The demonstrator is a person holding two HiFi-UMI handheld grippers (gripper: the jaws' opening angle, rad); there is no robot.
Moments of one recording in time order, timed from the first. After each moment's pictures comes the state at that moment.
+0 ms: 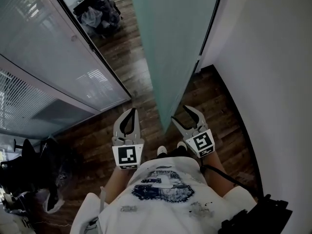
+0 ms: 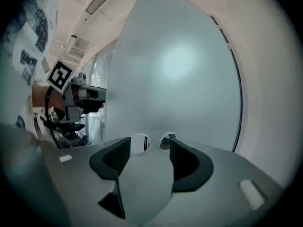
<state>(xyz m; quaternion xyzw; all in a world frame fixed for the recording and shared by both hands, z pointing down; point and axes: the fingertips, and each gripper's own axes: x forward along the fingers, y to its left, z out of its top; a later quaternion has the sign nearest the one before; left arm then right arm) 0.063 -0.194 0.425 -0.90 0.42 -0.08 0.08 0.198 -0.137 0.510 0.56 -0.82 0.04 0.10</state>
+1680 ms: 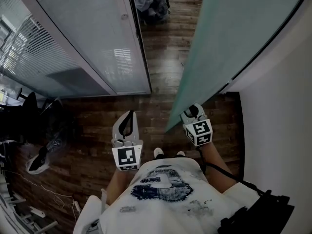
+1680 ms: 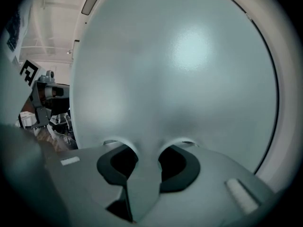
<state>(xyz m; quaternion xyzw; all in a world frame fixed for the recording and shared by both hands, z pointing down) -0.052 -0.223 0.439 -0.80 0.60 -0.10 0.04 0.135 -0.274 0.546 0.47 -0.87 0.09 0.12</state>
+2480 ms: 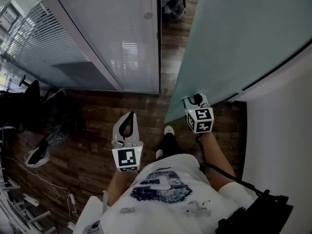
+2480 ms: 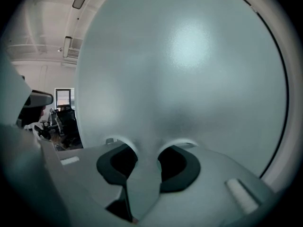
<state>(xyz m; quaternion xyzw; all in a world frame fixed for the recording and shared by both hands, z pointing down) -0.113 -0.256 0.454 -0.76 0.63 -0.11 0.02 0.089 -0.386 0.547 0.50 -0.85 0.10 0.13</state>
